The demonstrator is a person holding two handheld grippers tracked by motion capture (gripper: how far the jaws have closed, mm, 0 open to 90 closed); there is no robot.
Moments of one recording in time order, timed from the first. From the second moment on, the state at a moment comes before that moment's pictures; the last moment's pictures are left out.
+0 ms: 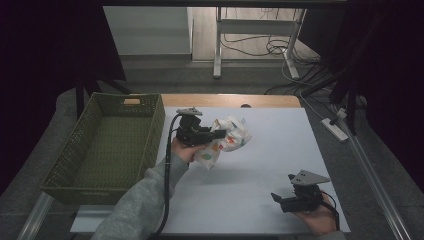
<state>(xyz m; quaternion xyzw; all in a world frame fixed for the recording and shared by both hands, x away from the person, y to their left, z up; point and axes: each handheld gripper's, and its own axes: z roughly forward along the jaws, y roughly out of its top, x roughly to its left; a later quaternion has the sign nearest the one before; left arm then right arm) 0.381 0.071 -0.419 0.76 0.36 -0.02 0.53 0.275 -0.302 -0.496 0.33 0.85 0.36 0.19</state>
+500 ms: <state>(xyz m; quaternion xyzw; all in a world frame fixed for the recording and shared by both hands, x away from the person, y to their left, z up) 0.388 0.056 -0.437 0.78 0.37 -0.03 0.51 0.275 -0.302 -0.496 0.33 0.85 0.35 0.19</state>
